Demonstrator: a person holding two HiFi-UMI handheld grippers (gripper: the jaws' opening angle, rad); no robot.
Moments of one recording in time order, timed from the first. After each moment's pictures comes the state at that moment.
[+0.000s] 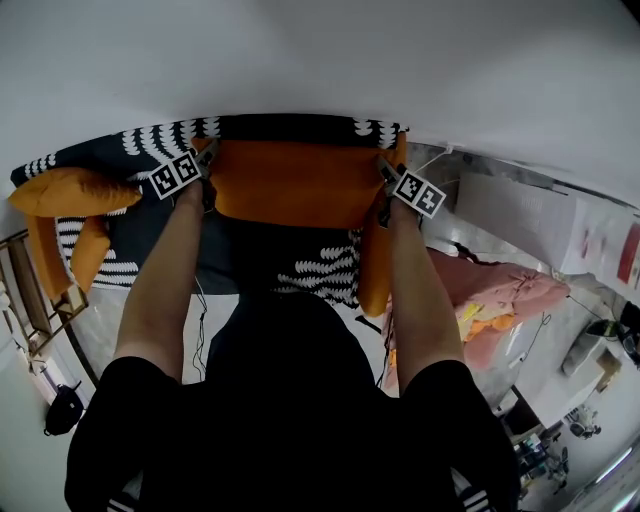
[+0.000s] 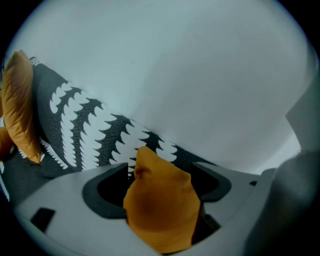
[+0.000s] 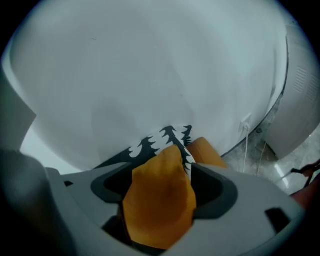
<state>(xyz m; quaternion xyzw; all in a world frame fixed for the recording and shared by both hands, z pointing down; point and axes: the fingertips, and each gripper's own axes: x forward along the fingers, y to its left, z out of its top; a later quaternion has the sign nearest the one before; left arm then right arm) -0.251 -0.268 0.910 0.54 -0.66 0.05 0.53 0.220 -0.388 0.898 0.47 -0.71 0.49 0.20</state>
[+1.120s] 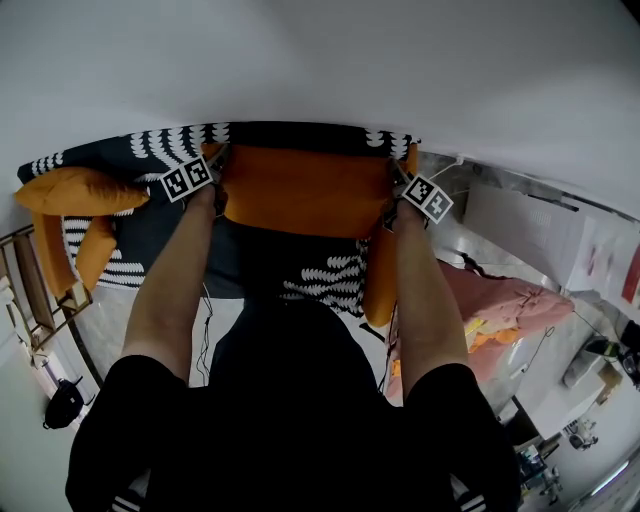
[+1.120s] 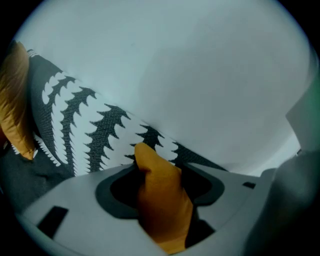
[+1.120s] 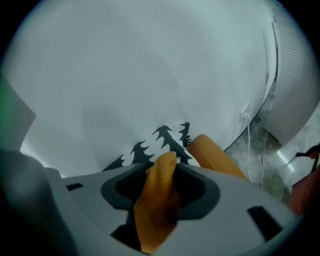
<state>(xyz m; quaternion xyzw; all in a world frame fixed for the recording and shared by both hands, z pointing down) -0.244 -0.277 0.926 0.55 -0.64 0.04 0.54 0.214 -0.408 0.921 0.48 -0.68 0.53 0.17</state>
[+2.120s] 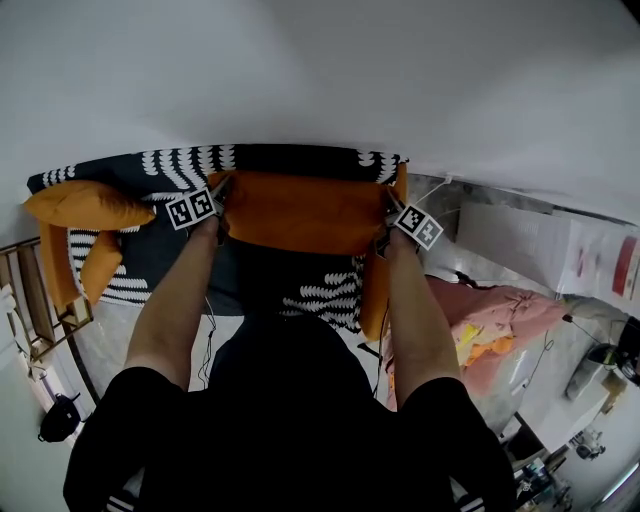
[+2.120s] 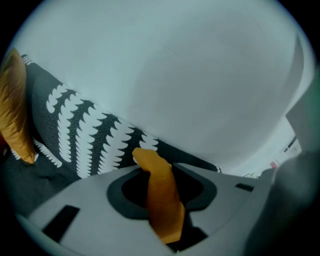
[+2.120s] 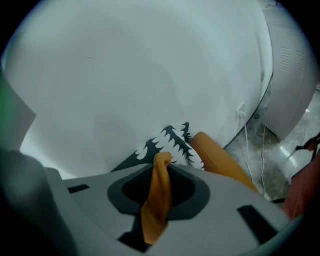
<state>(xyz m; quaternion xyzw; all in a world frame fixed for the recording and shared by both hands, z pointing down) -0.221 -0.253 0.881 0.58 -0.62 0.04 0.52 0.221 -0.375 0.886 0.48 -0.68 0.54 0.15</state>
